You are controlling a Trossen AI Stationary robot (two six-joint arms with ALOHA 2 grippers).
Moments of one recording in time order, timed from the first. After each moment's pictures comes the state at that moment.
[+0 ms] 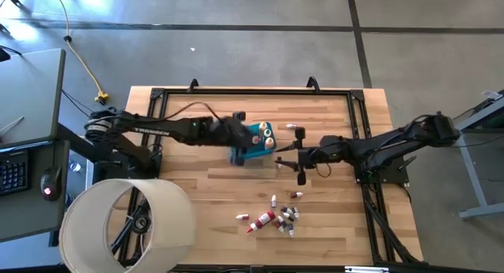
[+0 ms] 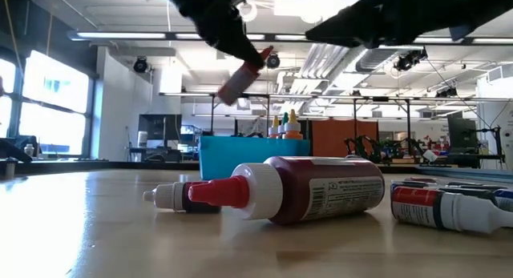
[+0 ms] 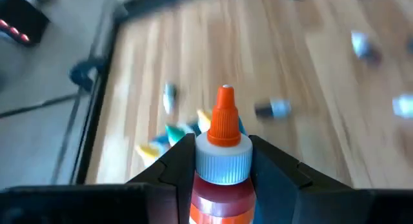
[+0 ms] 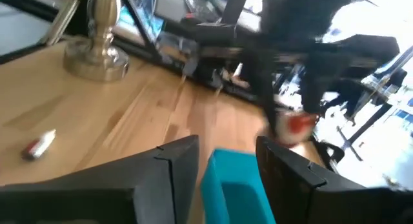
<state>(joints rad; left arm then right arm) 0.06 1.49 1.13 -0.18 -0.18 0.33 0.10 1.19 0.51 0.53 0.11 -0.36</state>
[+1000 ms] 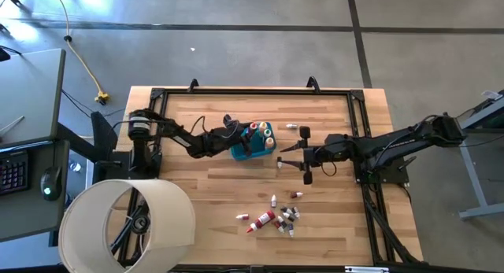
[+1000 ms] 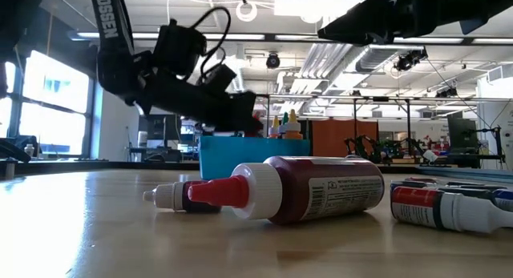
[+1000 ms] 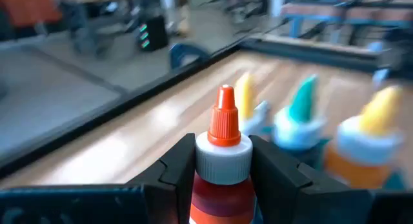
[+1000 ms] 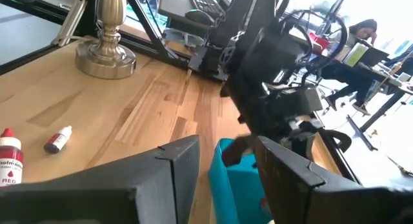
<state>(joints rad) 0.15 1.90 0.67 1.08 -0.48 -0.09 0.10 1.11 0.51 0.40 0.10 -0.32</state>
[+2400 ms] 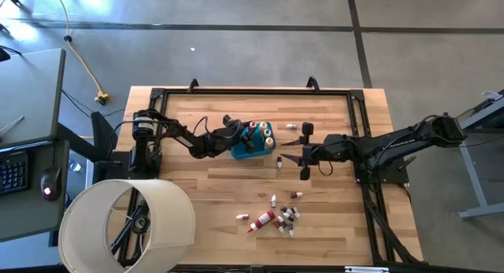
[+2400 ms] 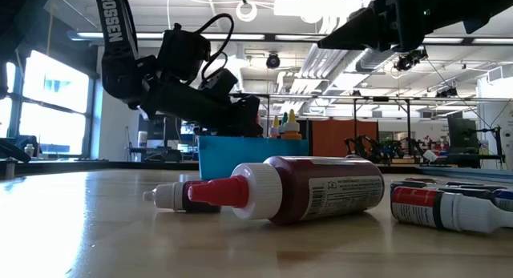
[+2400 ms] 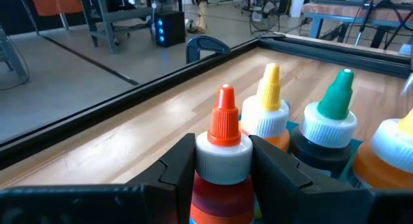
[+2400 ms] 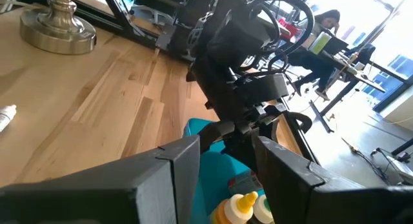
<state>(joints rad) 0.15 1.93 0.69 1.08 -0.53 -0.12 0.10 1.11 0.51 0.37 0.24 -0.37</state>
